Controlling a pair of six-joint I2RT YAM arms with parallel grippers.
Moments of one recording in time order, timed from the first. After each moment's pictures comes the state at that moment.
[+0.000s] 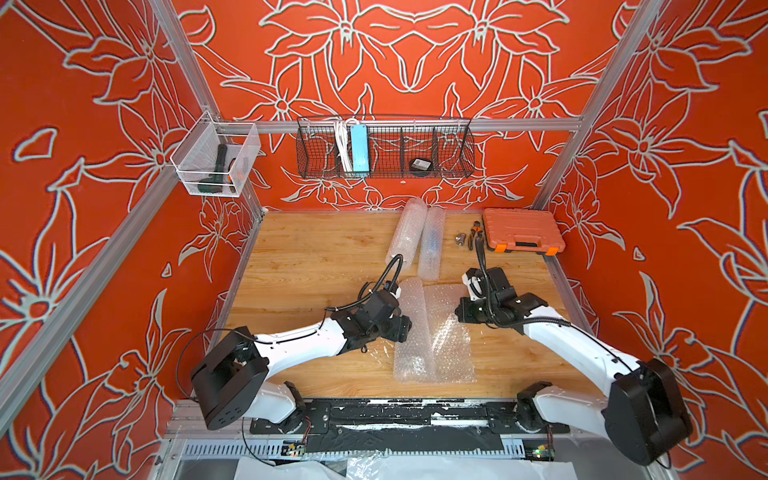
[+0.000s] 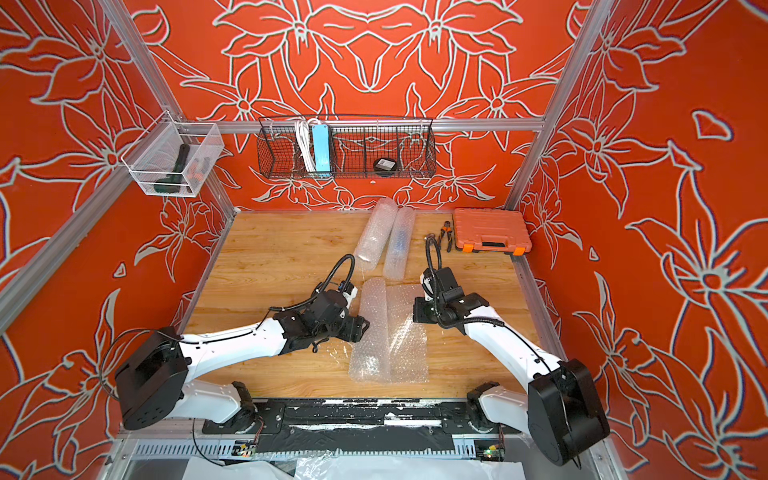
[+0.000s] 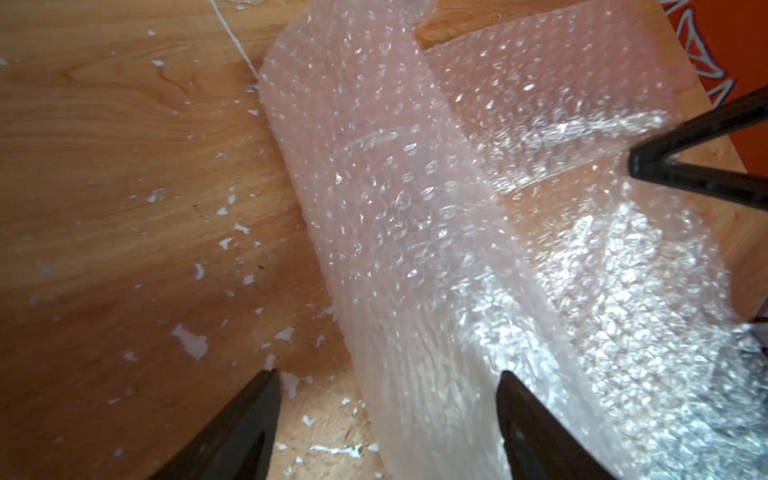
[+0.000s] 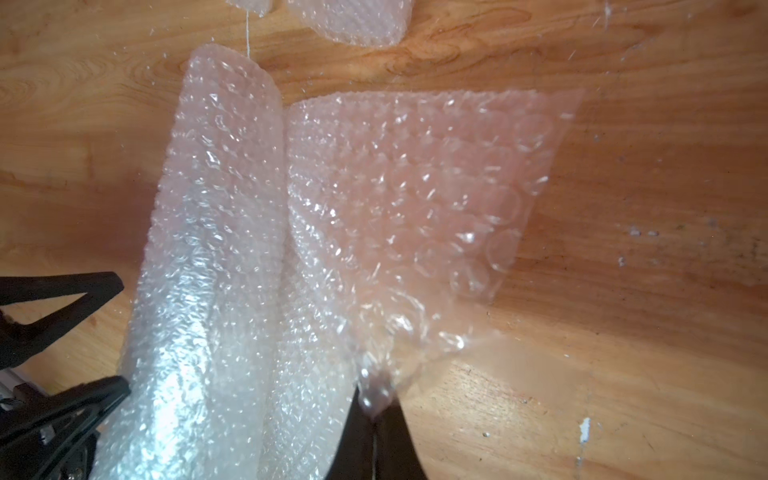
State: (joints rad) left arm -0.81 1.36 0.70 -0.16 -0.04 -0.53; right arm 0.44 1.19 0.73 -0.54 -0.21 0.41
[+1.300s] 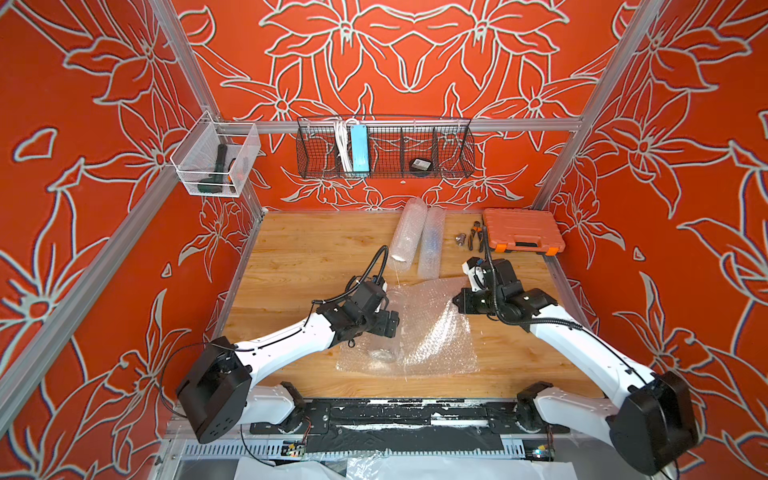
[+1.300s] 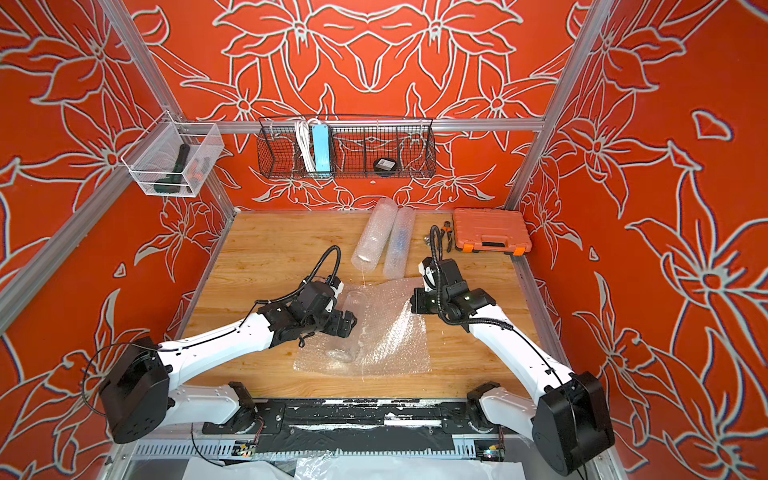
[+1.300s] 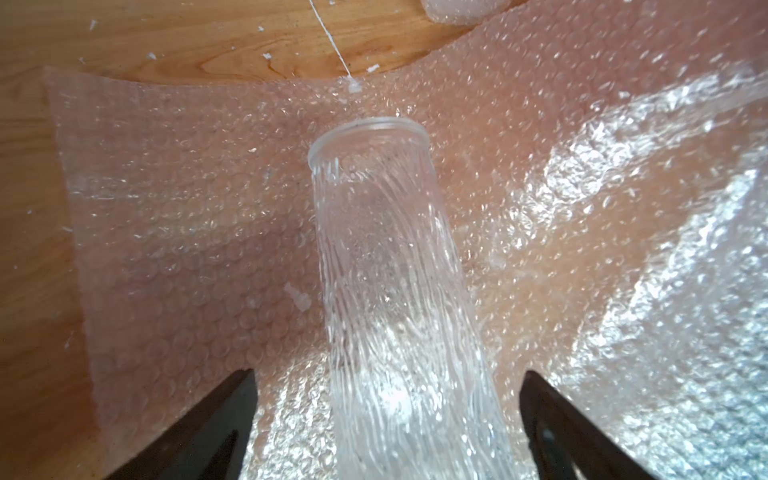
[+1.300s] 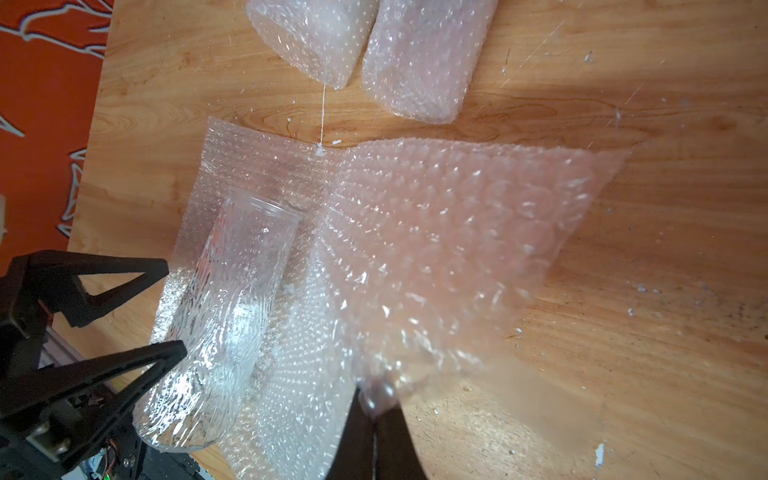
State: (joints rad) left arm -0.72 1.32 0.77 -0.37 -0.01 -0.47; right arm 0.44 1.15 0.81 -0.55 -0.27 0.40
